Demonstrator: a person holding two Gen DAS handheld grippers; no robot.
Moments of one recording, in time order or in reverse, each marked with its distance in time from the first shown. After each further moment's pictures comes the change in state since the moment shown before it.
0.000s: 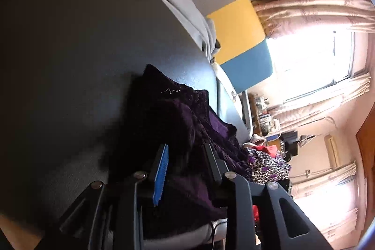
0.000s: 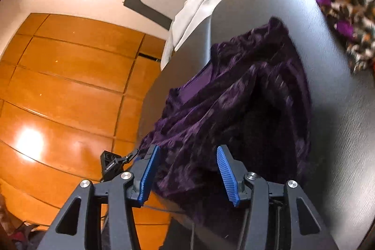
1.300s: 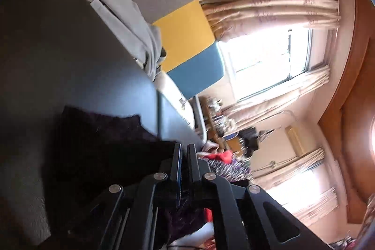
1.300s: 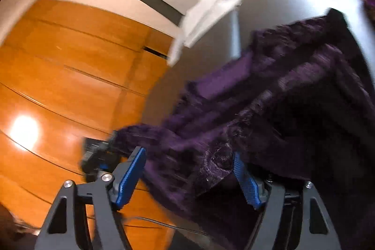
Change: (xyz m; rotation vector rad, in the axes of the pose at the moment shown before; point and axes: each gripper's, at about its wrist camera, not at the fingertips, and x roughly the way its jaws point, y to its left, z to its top) left arm 0.026 -0.054 0.056 0.085 -0.007 -0.315; right arm 0.050 0.033 0.005 -0.061 -0.050 0.031
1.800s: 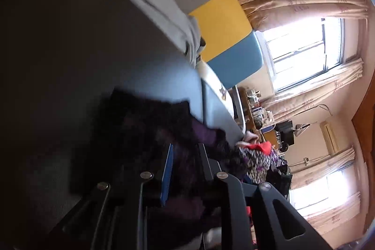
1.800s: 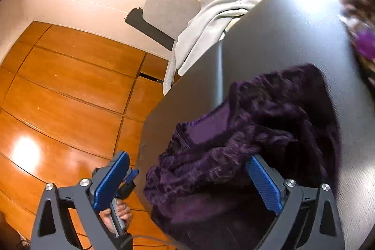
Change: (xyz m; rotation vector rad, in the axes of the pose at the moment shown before) left arm -0.014 0.026 -0.047 -0.019 0.064 0.313; right arm -0.043 -0.025 0.029 0.054 -0.092 -0.049
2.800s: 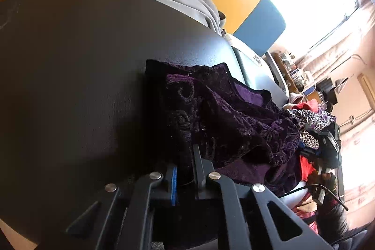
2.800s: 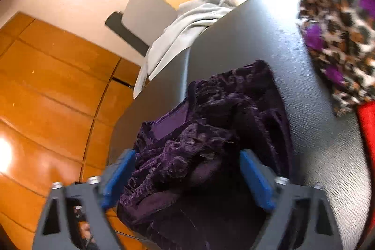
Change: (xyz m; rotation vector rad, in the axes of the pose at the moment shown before) left arm 0.013 -0.006 -0.010 0.259 0.090 0.274; right arm 0.000 -0.011 -0.006 -0.042 -0.022 -0.225
